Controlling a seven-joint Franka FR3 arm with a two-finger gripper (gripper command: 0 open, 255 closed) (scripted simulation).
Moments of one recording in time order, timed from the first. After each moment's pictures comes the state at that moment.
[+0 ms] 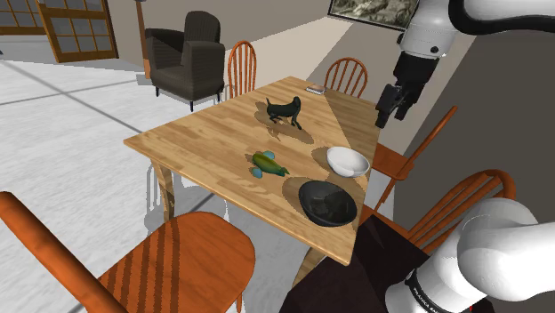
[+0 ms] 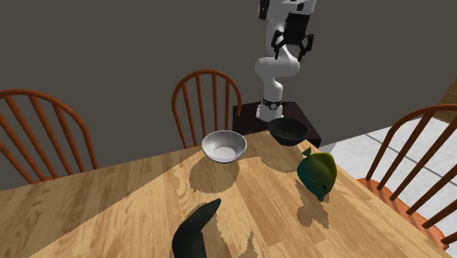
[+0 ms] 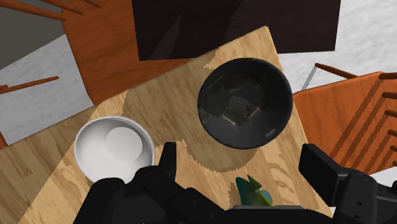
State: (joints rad) arm 0.01 -0.78 -0.04 -2.33 -0.11 1.53 0.06
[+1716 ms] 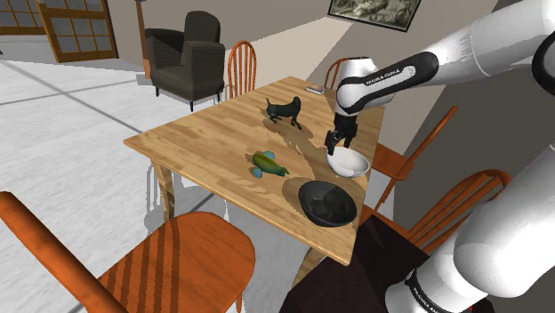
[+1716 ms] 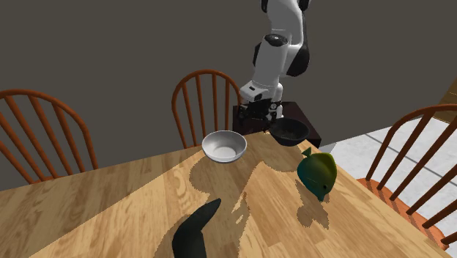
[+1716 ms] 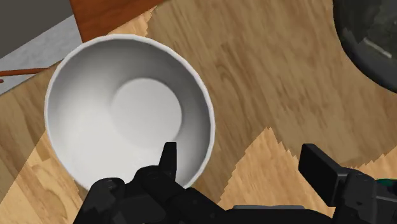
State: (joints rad) arm -0.06 -0.02 -0.25 -2.26 -0.18 2.17 -0.11
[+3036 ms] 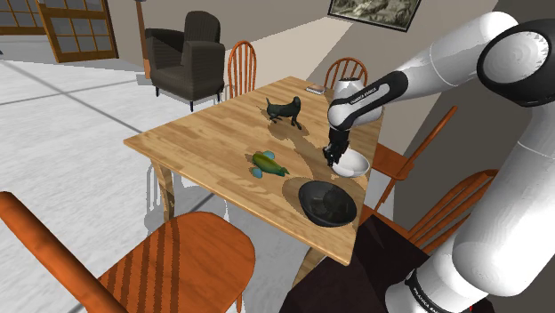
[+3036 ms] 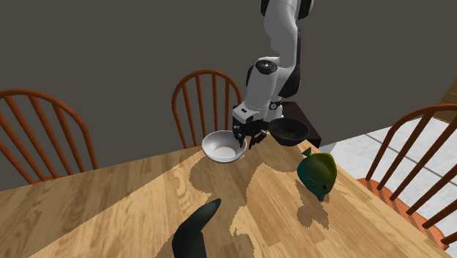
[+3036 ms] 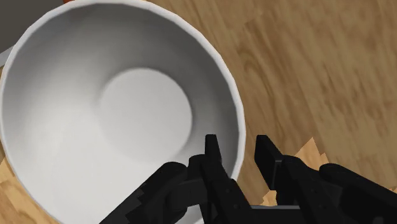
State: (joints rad) arm -0.09 0.16 -0.26 -2.24 -0.16 2.32 -0.14
